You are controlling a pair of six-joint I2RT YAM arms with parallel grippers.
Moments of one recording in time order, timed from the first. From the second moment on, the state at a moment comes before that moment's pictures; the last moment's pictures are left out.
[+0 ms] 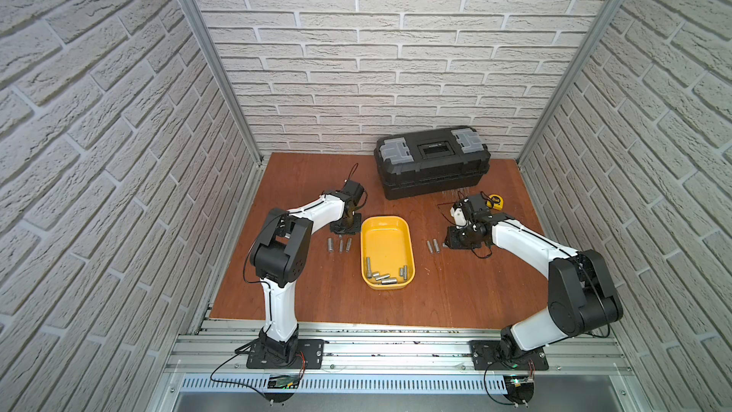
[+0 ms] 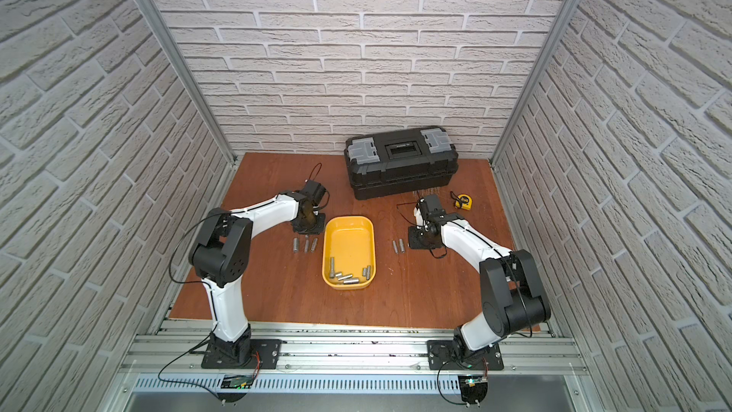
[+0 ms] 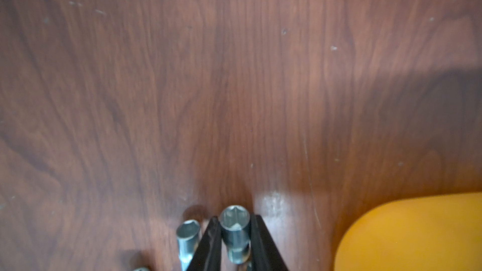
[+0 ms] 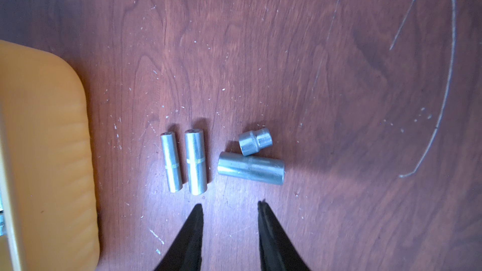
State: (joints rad) left arm -0.43 1.95 1.33 -0.71 -0.09 -0.38; right arm 0.21 1.54 0.94 -0.61 -0.11 0.25
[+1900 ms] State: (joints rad) left arm -0.33 1.26 1.05 -0.71 -0.26 -0.48; right arm 0.87 1.94 1.36 -0.63 -0.13 0.33
